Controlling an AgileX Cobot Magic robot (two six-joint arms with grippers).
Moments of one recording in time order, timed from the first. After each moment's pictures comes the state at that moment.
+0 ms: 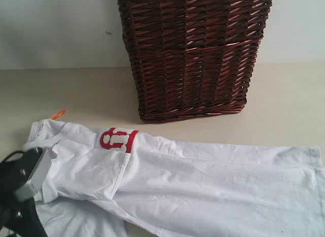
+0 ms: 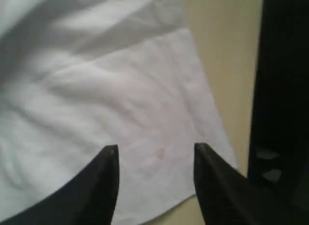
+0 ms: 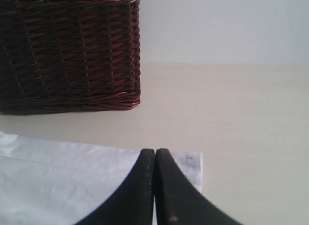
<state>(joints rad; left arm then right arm) -0.18 1.53 -0.57 -0.65 0.97 1.69 0.05 0.01 0.00 0.11 0.33 -0.10</state>
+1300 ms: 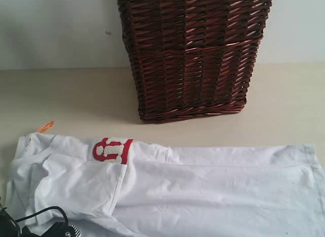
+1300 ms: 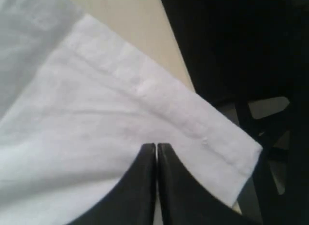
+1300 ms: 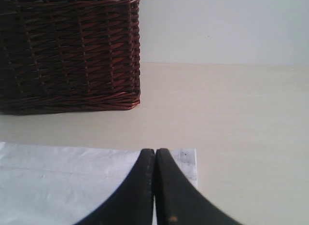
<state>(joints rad) -0.51 1.65 -0.42 -0.74 0.75 2.02 0.05 0.01 0.00 0.11 0.33 -0.10</state>
